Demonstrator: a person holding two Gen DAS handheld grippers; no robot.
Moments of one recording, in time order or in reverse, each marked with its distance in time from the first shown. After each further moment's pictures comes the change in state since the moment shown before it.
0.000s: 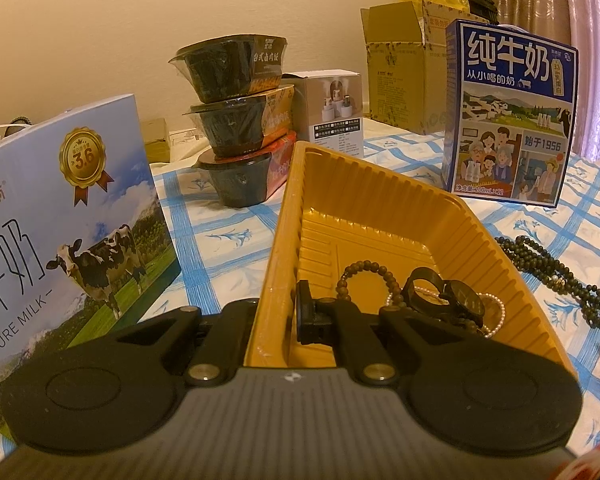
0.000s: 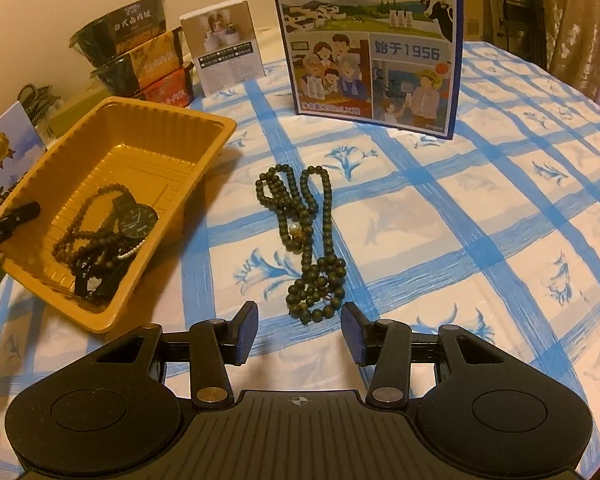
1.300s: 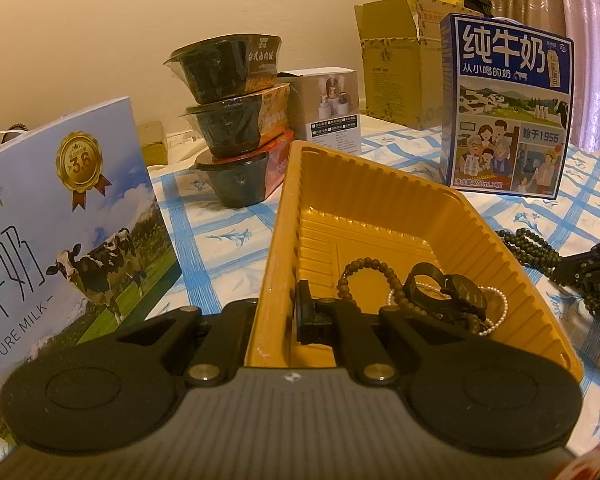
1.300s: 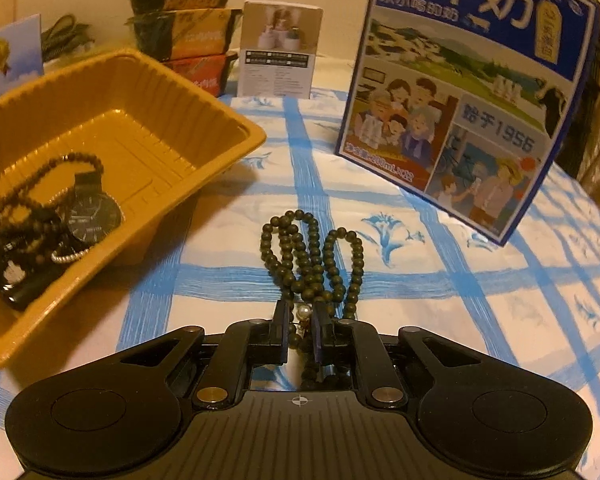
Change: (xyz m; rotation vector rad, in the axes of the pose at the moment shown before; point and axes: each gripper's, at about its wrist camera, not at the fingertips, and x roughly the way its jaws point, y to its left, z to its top) left arm 0.000 -0.001 0.000 0.029 0.004 0.001; right arm 0.089 0.024 0.023 -0.352 -0.122 -0.072
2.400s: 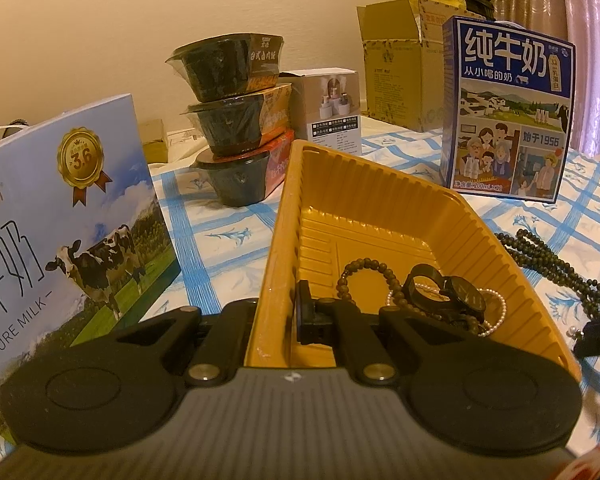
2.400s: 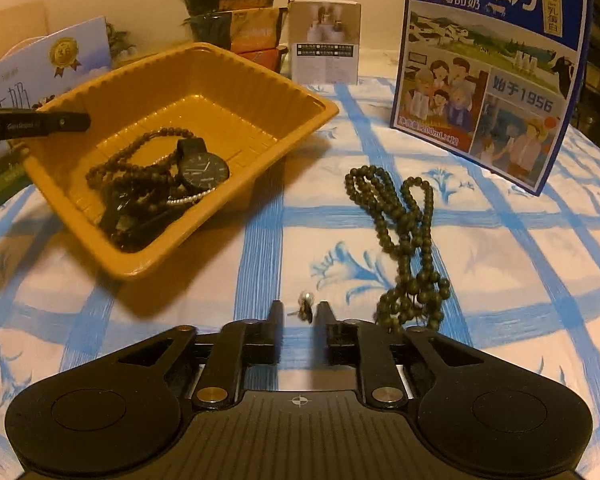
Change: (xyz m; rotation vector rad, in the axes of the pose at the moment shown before) left arm 0.000 0.000 -0.001 -0.012 0.001 -0.003; right arm -0.050 0.038 -0.041 0.050 0.013 0.143
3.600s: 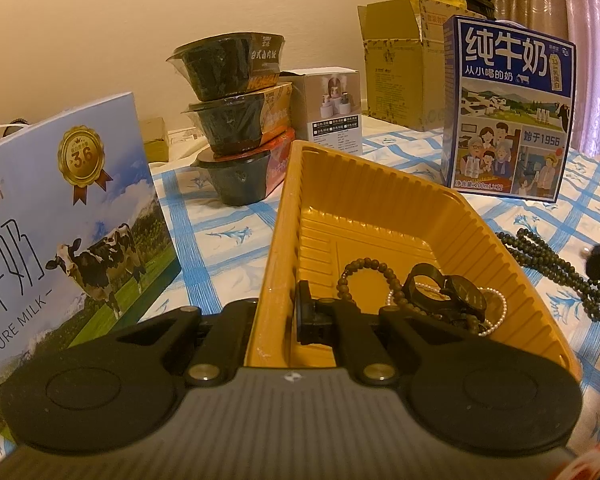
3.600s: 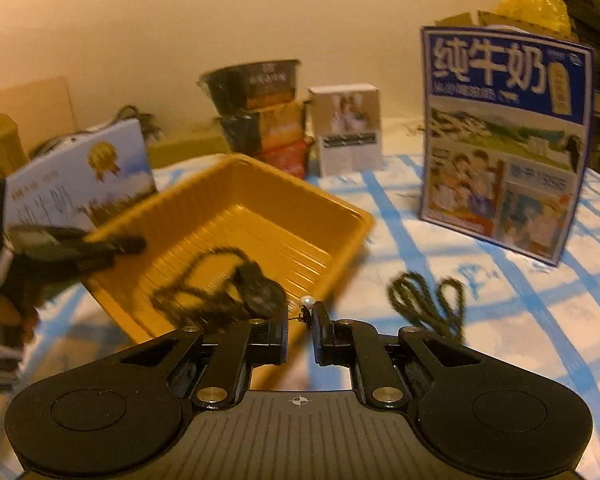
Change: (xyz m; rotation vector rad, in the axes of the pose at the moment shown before) left arm 0.000 0.000 0.000 -0.004 0.003 0.002; right arm -0.038 0.022 0.056 0.069 -0.208 0.114
